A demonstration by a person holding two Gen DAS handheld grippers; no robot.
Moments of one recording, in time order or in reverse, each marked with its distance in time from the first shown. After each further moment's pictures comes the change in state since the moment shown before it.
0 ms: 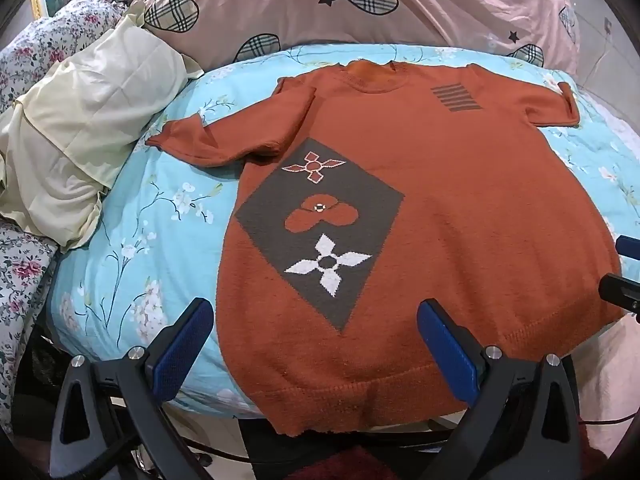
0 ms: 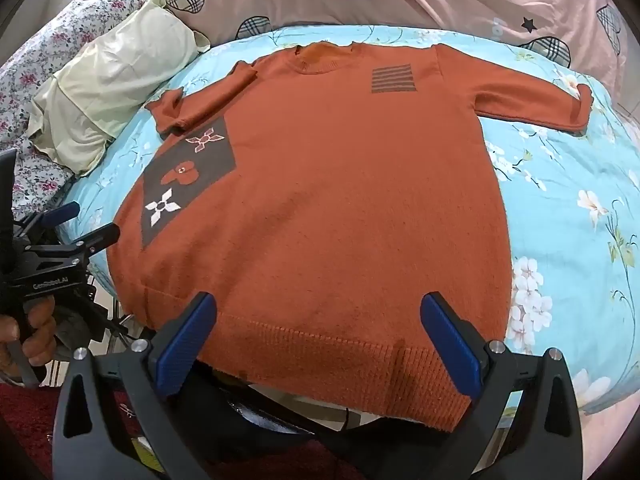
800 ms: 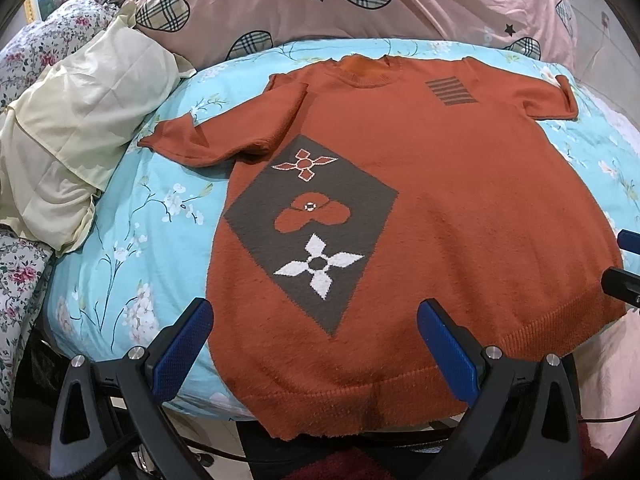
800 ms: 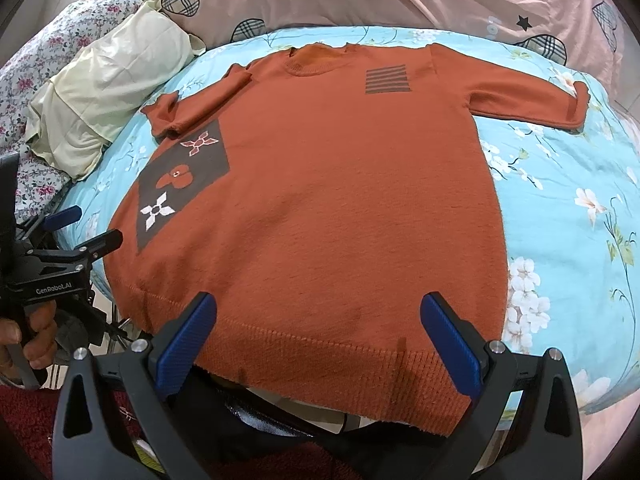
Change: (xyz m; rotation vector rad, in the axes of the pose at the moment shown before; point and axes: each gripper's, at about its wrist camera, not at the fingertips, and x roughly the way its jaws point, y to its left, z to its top) left arm 0.008 -0.008 0.001 0.018 -0.003 0.004; right arm 0.002 -0.004 0.004 0.015 -0.013 -0.002
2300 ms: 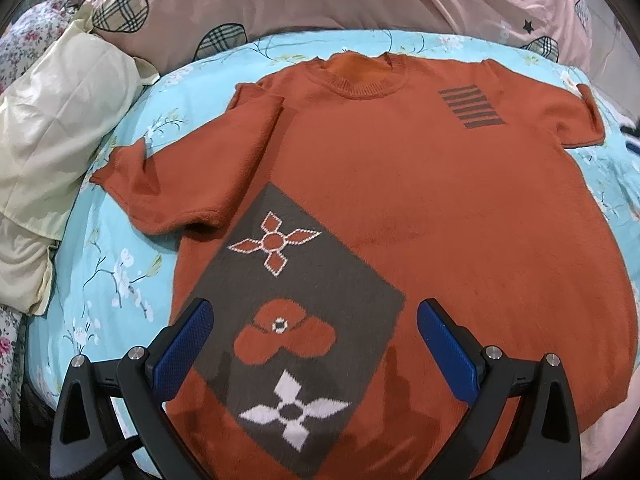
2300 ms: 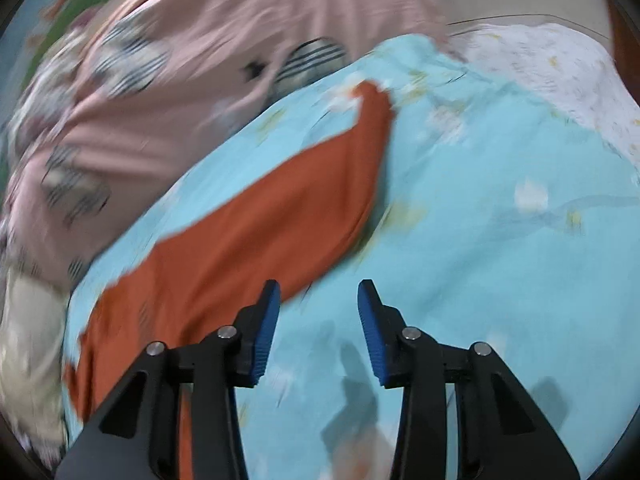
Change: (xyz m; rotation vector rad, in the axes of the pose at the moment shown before) left arm 0.091 -0.016 0.096 0.074 0.083 0.041; right arm 0.023 -0.376 0.141 0.661 -0.262 -0.164
